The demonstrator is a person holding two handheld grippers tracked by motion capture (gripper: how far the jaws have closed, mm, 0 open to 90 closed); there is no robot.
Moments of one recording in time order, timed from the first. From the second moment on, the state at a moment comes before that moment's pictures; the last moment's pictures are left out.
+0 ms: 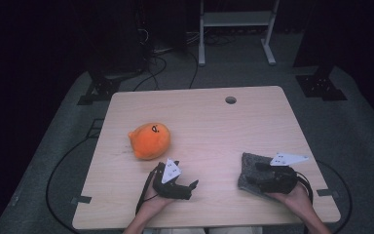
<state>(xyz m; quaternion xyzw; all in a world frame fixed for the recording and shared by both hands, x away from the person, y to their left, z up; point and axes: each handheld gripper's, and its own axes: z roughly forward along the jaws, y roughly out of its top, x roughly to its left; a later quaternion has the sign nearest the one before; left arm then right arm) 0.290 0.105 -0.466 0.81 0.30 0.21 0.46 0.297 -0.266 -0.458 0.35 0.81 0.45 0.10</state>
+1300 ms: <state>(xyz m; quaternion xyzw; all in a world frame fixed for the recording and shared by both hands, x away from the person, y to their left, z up) 0.330 0.167 -0.381 0.76 0.32 0.28 0.50 0.299 -0.269 -0.457 0.37 0.80 0.46 0.09</state>
